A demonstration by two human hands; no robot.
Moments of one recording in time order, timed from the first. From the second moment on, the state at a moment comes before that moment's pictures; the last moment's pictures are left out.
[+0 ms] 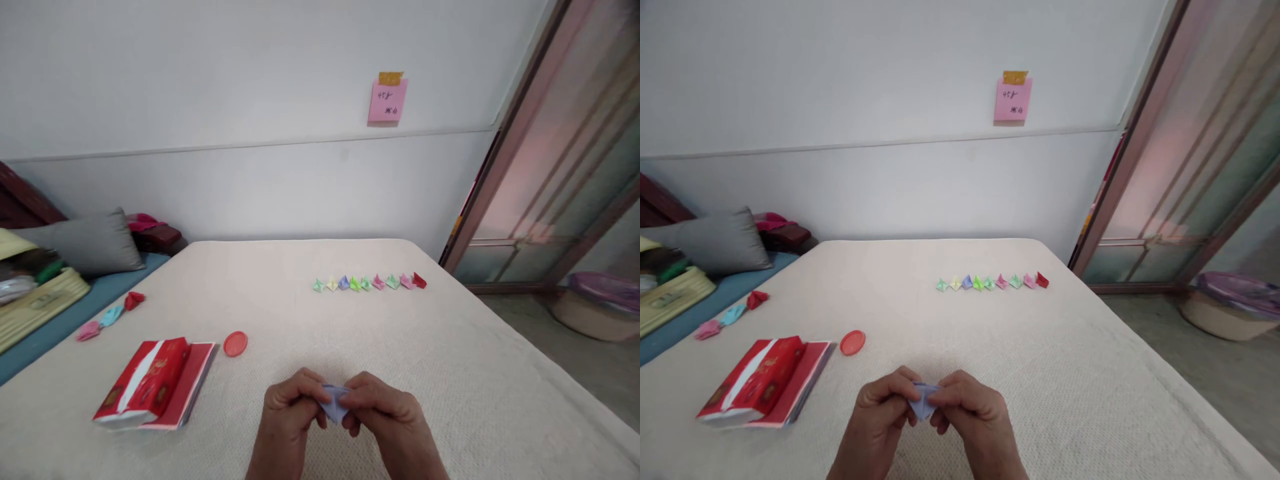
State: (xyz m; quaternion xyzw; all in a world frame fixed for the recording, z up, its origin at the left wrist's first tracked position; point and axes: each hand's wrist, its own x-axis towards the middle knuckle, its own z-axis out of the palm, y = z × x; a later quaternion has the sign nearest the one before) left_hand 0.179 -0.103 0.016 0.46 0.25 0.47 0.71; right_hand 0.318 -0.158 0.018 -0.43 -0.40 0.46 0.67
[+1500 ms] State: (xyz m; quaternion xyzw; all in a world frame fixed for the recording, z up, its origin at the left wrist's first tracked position) left_hand 0.182 -0.106 0.018 0.55 0.34 0.41 0.65; right_hand 0.312 -0.158 0.014 -0.50 -0.31 0.46 0.66
